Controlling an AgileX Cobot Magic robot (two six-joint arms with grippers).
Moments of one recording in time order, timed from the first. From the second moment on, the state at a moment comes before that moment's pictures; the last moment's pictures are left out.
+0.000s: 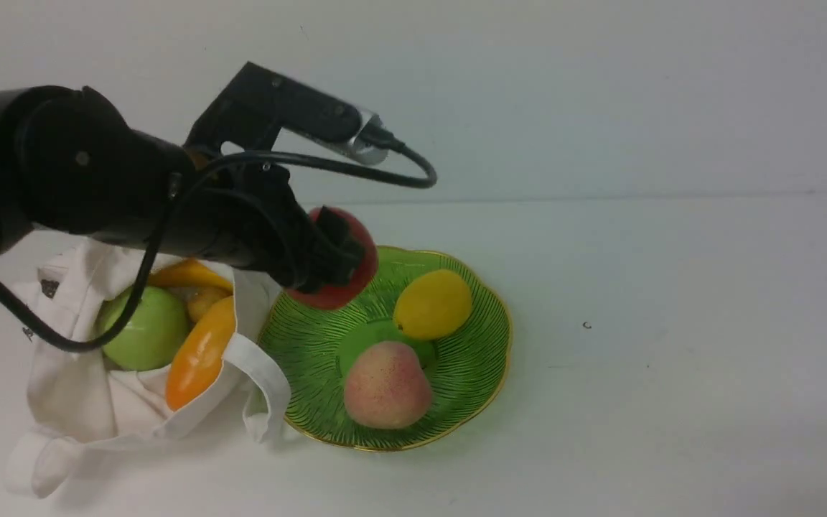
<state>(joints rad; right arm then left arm) 0.01 -0.01 0.03 -0.07 0.36 0.02 -0.40 1.46 -1.12 -0.26 0.49 0.39</state>
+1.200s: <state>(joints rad) 0.01 -0.01 0.03 -0.07 0.36 0.02 -0.40 1.41 -1.12 -0.14 0.52 0.26</state>
